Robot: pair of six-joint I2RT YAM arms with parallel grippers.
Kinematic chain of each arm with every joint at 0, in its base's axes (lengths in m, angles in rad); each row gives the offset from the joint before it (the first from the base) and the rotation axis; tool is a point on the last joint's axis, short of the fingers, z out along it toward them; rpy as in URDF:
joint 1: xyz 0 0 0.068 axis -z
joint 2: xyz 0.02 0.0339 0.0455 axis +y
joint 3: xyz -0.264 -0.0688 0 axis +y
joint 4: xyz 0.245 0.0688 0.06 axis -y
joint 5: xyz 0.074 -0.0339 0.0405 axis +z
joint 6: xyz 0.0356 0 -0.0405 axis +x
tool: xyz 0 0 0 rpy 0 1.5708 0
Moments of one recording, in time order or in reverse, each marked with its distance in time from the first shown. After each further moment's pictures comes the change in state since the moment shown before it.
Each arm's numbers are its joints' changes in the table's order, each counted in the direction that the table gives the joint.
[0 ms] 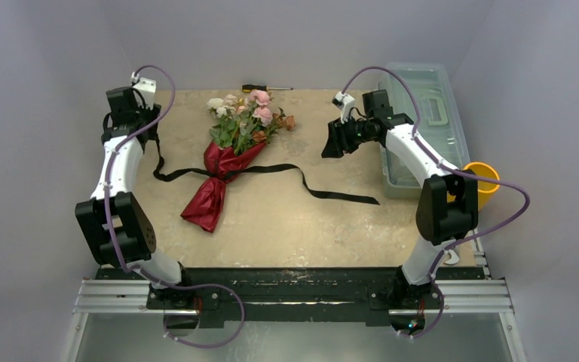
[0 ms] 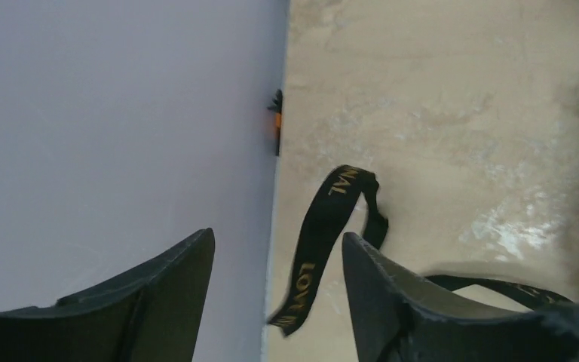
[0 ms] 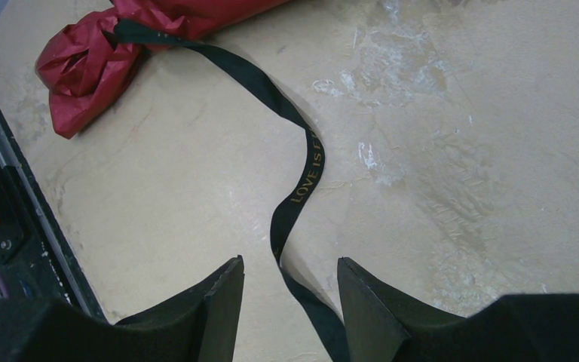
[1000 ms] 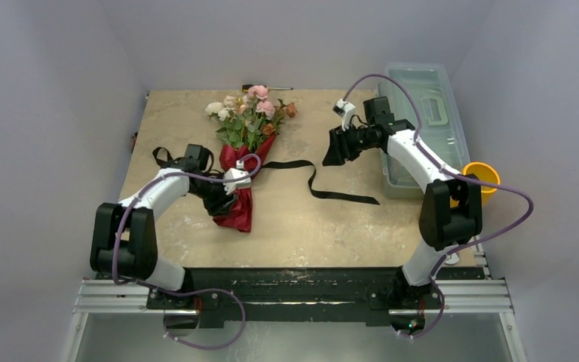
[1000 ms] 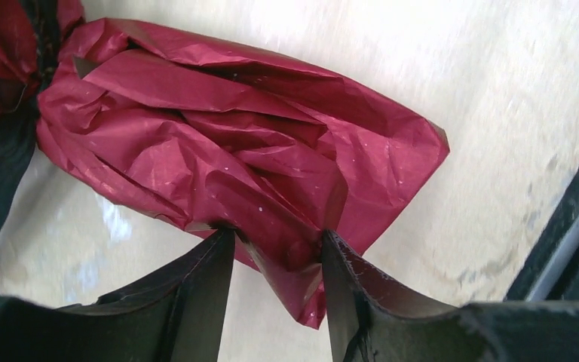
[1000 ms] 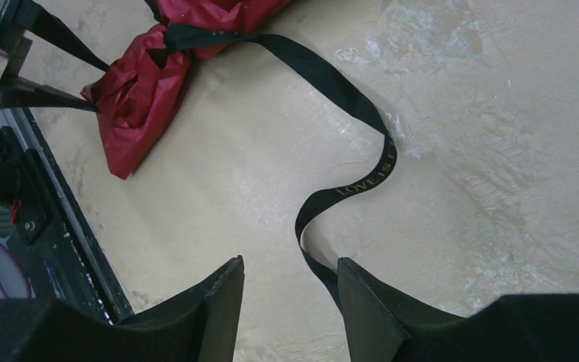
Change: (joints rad) left arm 0.365 -0.098 0.443 -0.492 -0.683 0.585; right arm 0.000 -0.048 0.075 -0.014 0.027 0.005
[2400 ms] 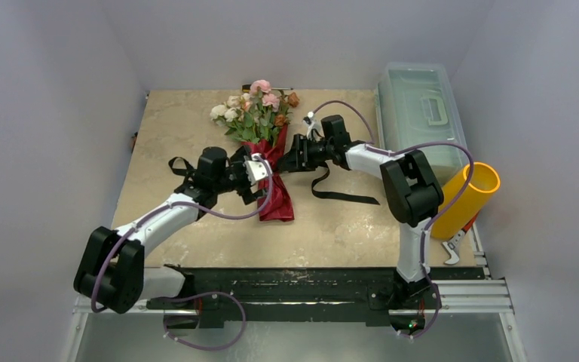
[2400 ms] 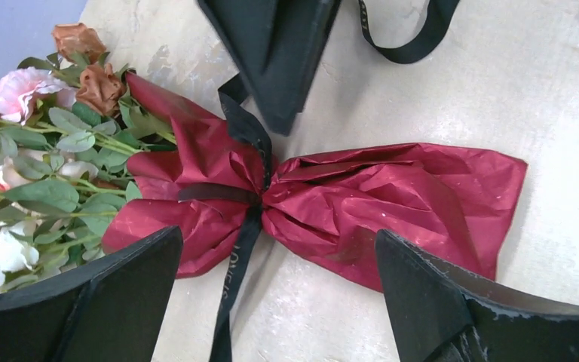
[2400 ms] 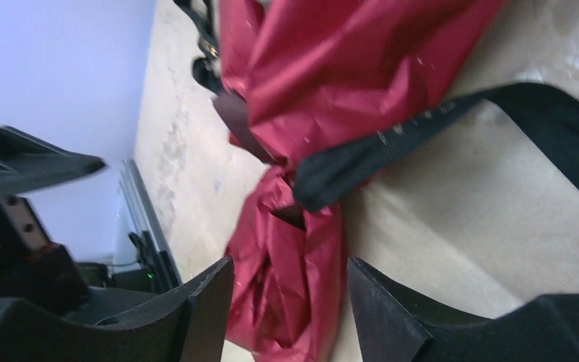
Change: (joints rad) left arm 0.305 -0.230 0.228 0.880 0.071 -0.358; right arm -0.205 0.299 0.082 0.598 0.045 0.684
